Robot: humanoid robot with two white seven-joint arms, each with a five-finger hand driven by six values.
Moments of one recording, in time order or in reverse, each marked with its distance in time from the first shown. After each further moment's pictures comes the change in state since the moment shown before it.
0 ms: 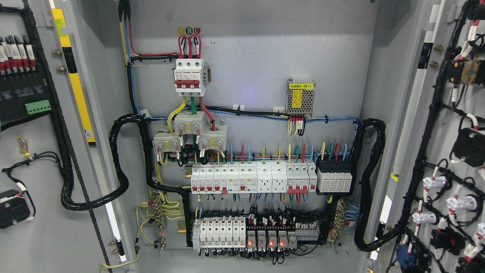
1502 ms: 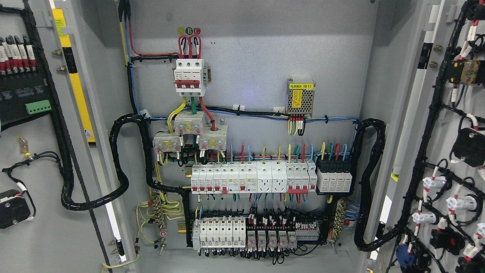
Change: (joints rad) left arm -0.136 -0.033 -0.239 1.022 -0.226 0.016 0.429; right arm -0.215 0.154 0.053 1.059 0.028 0.638 -0.012
